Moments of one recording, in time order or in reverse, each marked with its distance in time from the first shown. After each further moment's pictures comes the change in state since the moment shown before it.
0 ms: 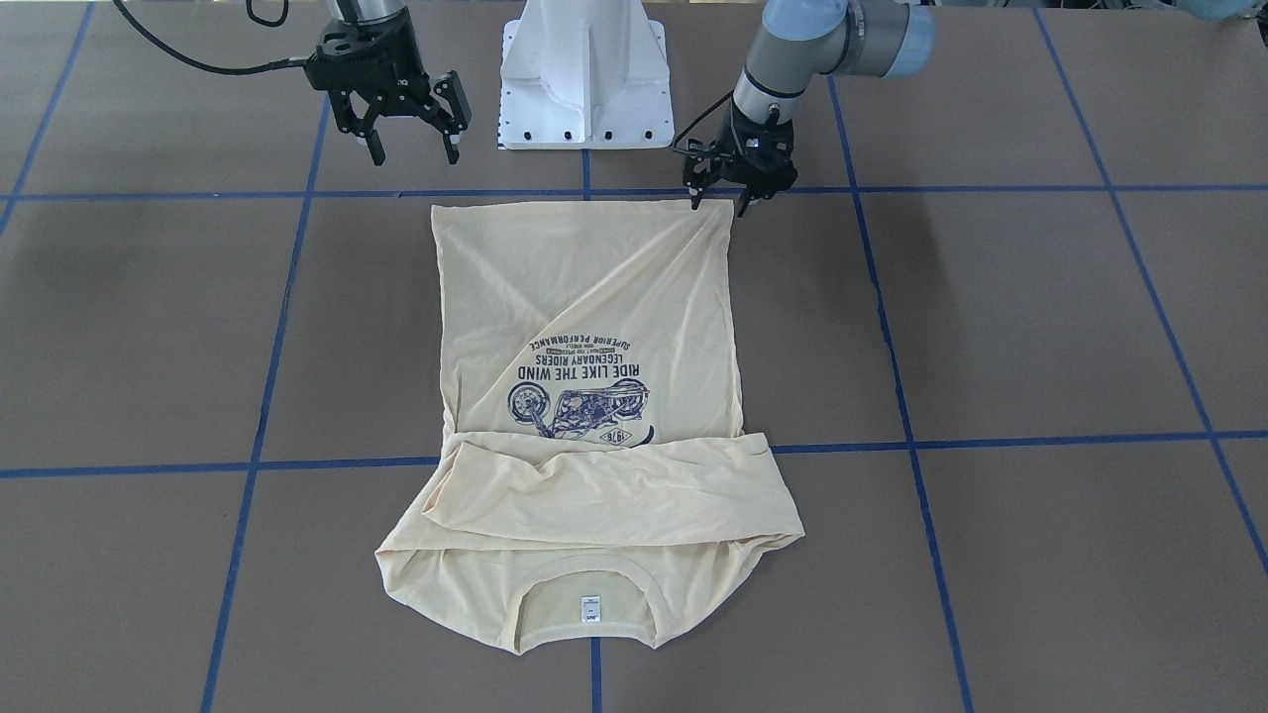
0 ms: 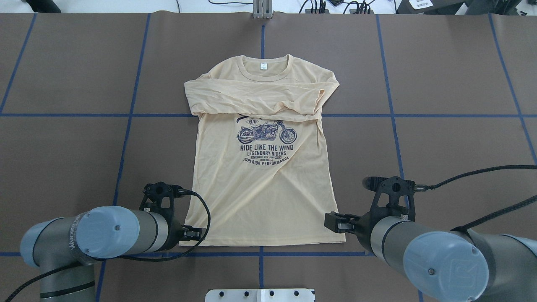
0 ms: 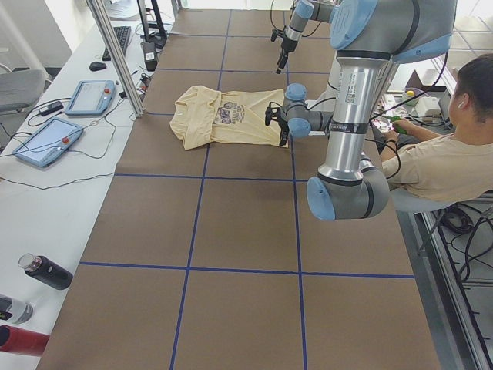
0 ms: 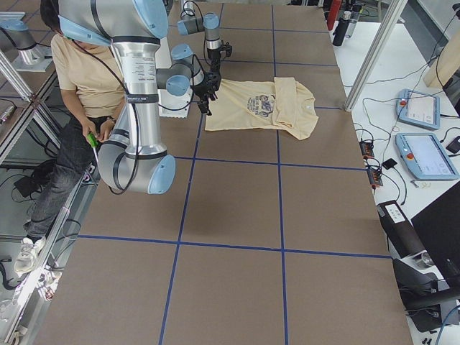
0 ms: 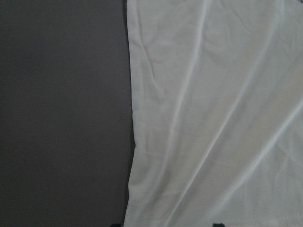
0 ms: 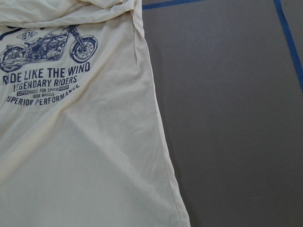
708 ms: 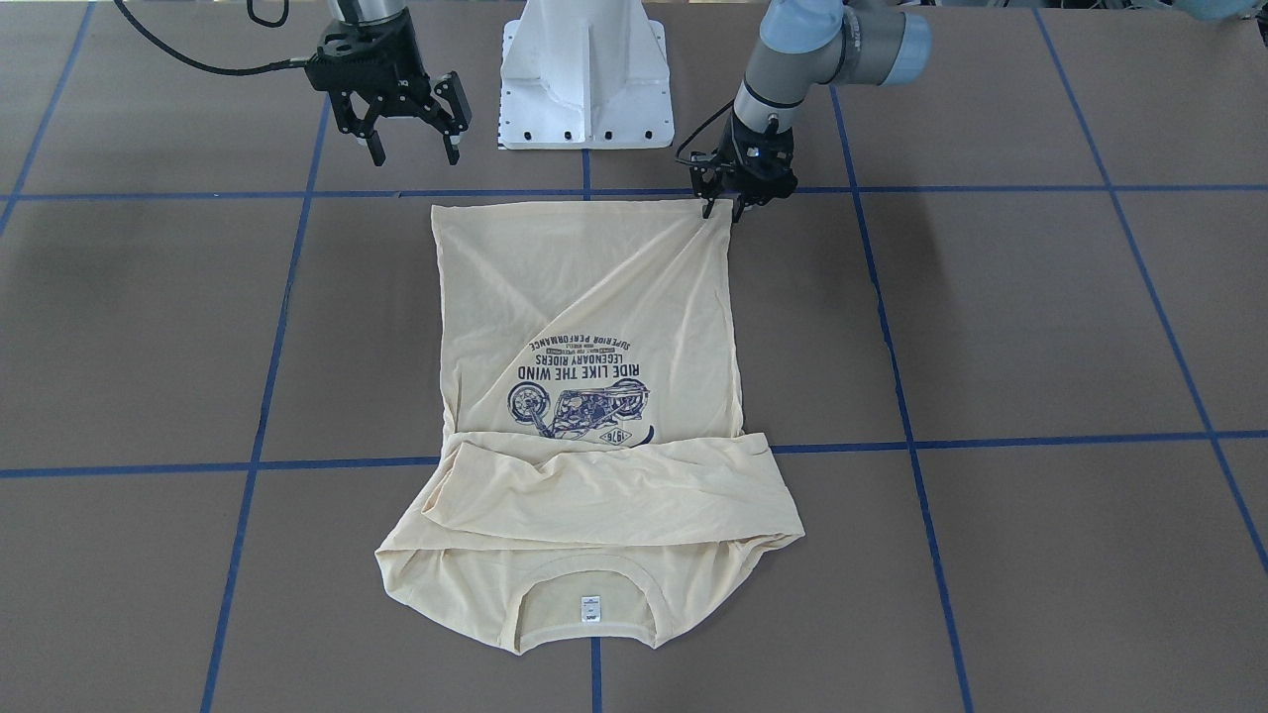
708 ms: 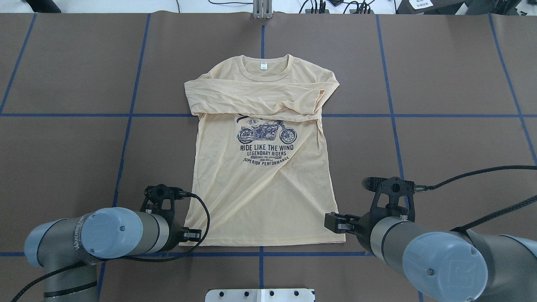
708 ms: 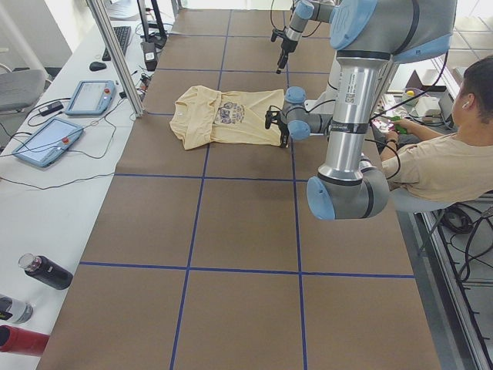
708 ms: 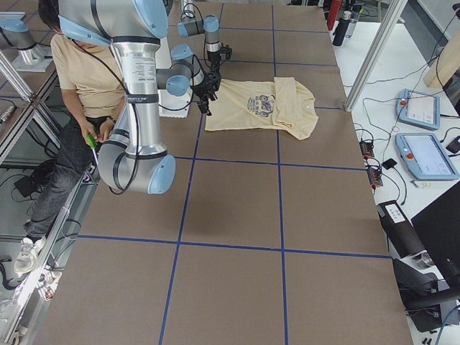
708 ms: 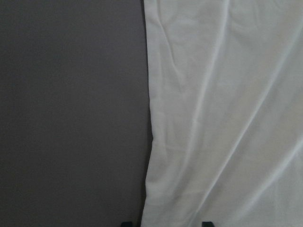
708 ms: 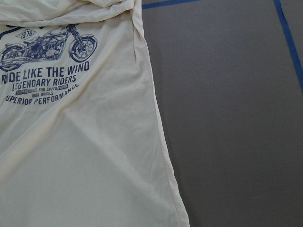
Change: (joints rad) left arm 0.003 -0.001 0.019 0.000 -0.003 -0.002; right arm -0.001 0.000 -0.001 0.000 -0.001 0.000
